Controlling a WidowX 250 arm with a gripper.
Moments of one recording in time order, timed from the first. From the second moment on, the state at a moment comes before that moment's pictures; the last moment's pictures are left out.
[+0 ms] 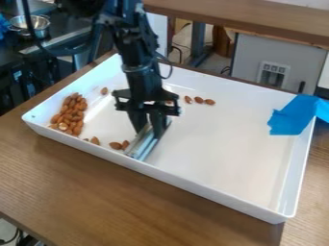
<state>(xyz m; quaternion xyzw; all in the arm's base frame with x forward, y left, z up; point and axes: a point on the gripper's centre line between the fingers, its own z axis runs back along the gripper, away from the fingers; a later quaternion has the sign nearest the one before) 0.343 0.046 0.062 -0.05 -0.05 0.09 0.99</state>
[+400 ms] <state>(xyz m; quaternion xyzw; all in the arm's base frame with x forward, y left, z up) 0.334 0.102 0.062 -0.03 -0.06 0.10 0.99</state>
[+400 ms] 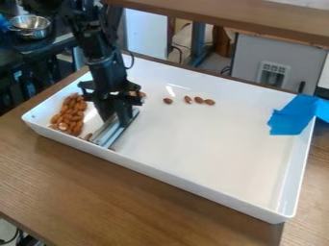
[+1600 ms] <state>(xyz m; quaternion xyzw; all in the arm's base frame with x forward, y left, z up) 0.371 0.005 0.117 -0.13 -0.13 0.04 0.98</state>
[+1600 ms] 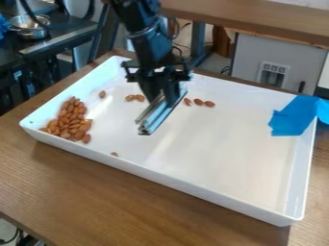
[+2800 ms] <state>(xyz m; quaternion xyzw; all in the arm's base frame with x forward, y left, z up) 0.451 -0.069 0.081 -0.08 -0.13 0.04 0.99</state>
